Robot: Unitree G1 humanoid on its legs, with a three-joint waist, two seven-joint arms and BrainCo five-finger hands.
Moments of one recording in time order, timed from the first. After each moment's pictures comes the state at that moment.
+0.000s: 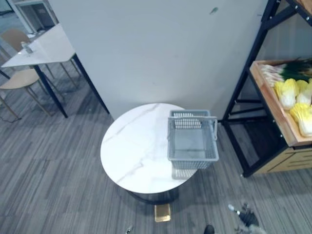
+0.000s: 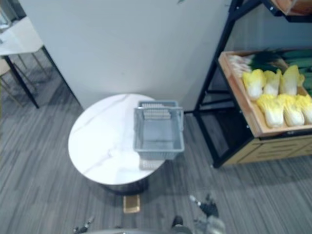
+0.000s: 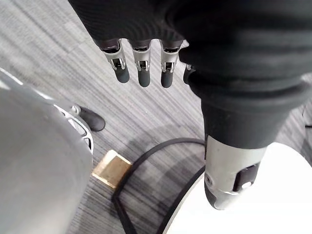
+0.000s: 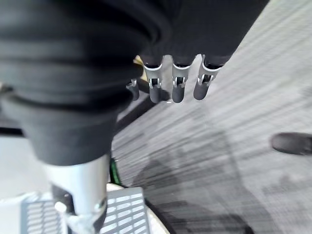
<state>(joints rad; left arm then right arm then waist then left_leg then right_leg) 0.14 -0.01 0.42 1.11 -0.23 -0.17 0.15 0.11 -0.14 -0.23 0.74 0.04 -0.16 -0.05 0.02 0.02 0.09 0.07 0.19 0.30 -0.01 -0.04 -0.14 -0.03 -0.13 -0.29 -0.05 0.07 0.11</state>
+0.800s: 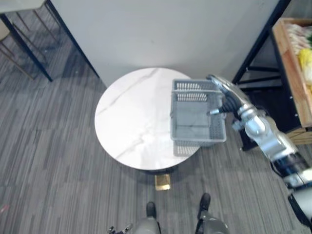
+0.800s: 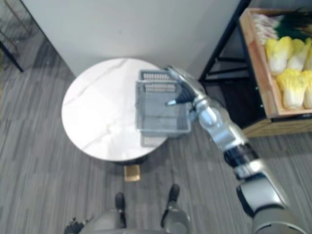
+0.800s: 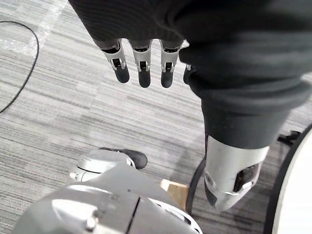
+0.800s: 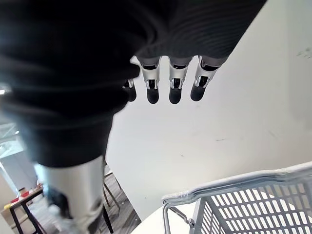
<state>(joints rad) 0.14 0.10 0.27 1.11 -0.20 -0.16 0.15 -0.80 -0.66 0.42 0.40 -0.35 -0.22 -0.06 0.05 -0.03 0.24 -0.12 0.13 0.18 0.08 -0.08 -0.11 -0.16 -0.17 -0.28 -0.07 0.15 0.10</state>
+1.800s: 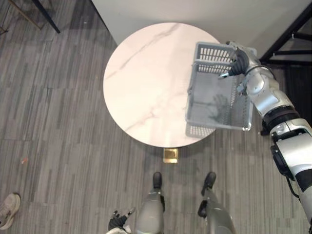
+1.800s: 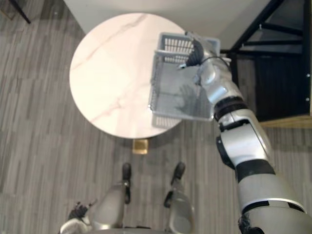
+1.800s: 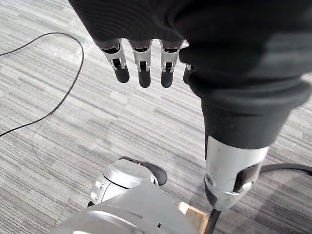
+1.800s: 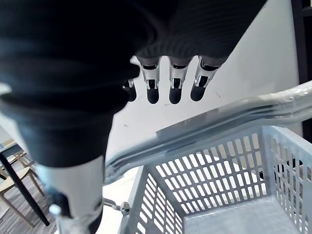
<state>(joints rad) 0.06 0.10 0.19 1.09 -0.31 -0.17 0.15 -1.25 -0.52 0.36 1.08 -0.43 -0.11 -0.10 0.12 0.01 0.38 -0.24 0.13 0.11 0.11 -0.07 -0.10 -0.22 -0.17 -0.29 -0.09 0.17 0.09</state>
